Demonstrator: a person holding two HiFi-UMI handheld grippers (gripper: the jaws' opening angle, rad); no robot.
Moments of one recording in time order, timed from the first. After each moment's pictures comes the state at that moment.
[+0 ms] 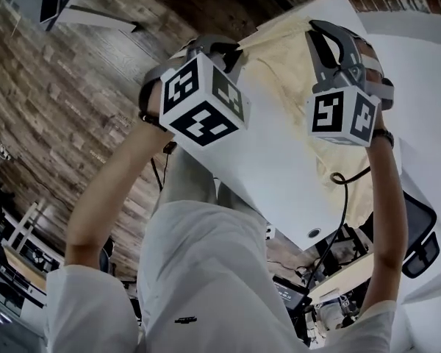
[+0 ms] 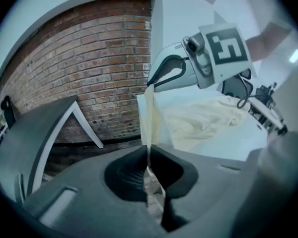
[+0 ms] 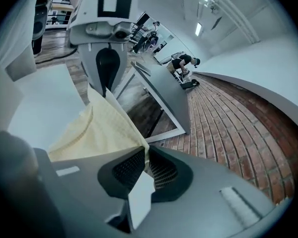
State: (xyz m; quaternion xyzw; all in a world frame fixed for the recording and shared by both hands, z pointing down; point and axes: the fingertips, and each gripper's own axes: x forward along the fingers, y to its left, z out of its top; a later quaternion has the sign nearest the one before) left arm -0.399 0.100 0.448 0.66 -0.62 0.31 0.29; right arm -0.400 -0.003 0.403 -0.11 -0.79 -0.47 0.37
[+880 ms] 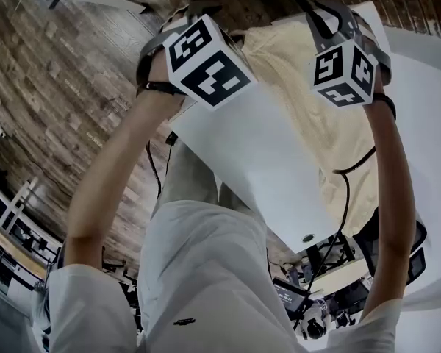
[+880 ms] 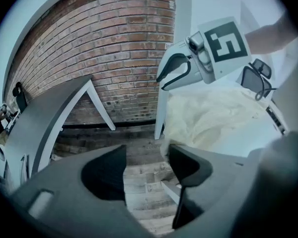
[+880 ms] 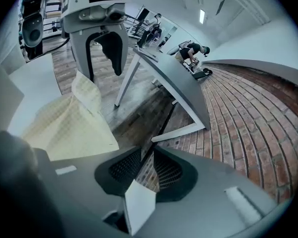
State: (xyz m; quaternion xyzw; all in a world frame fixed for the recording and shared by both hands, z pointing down) left arm -0.471 0.123 0.507 0.59 -0.64 0.34 0.36; right arm -0.466 -0.008 0.490 -0.15 -0.78 -0.44 0.43
